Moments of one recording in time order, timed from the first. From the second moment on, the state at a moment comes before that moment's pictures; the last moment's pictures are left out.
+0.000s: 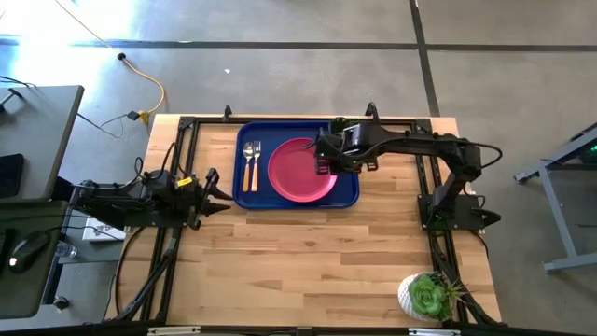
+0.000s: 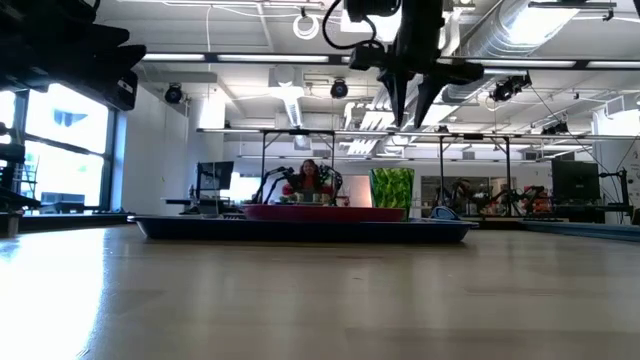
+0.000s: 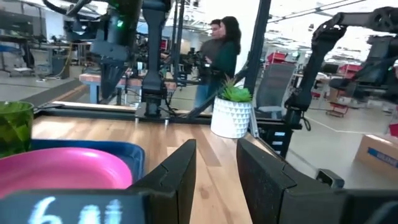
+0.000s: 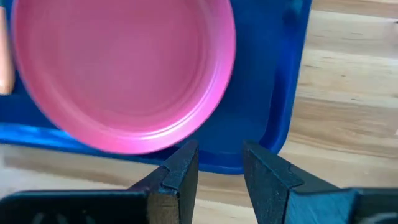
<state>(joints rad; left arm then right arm) -0.02 0.00 0.01 0.09 0.16 -0.13 -0.18 1.75 1.62 -1.26 0.13 1.26</state>
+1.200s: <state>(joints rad) -0.02 0.00 0.01 0.02 -0.03 -0.15 -0.17 1.59 1.42 -1.49 0.31 1.01</state>
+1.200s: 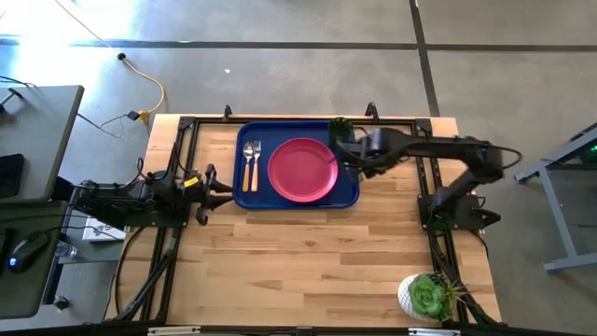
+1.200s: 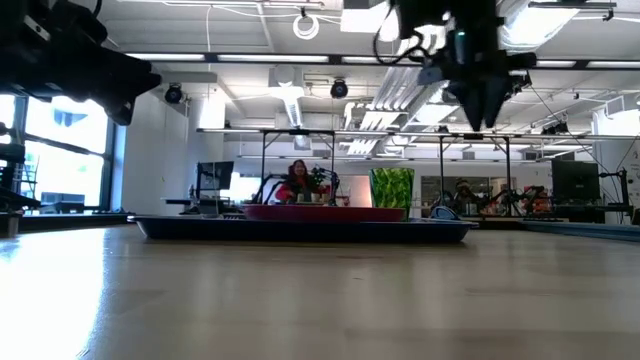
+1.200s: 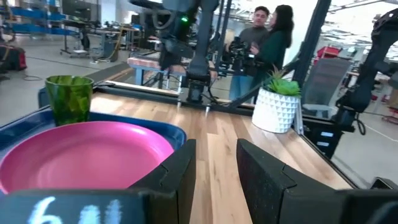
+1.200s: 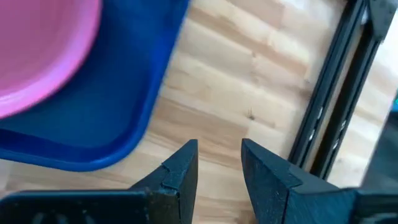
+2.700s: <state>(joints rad) -0.02 0.00 0.01 0.02 -0.10 -0.15 -0.08 0.62 0.19 0.10 -0.08 0.40</state>
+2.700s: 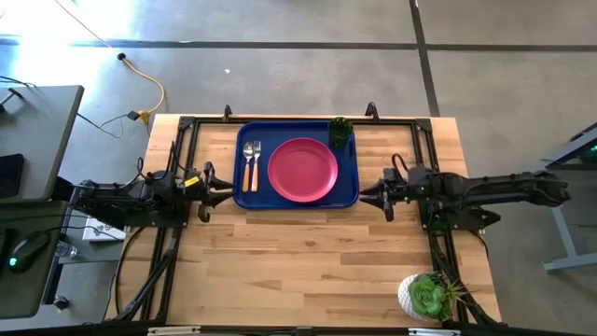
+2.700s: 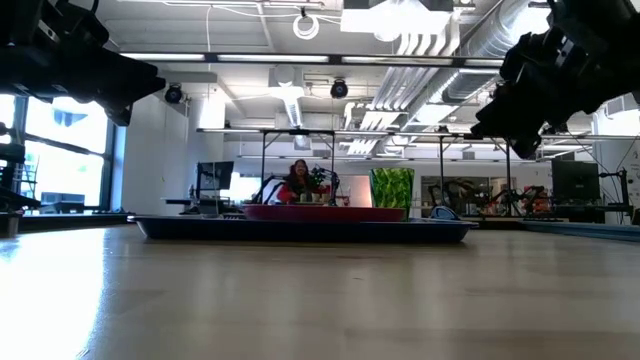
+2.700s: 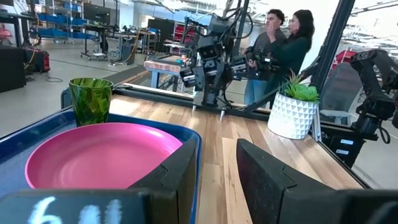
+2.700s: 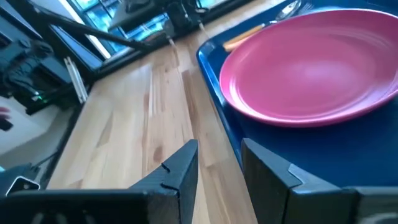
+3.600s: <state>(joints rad) -0.02 0.00 0.01 0.02 -0.10 -0.15 -0.08 0.60 0.07 0.34 -0.12 0.34</state>
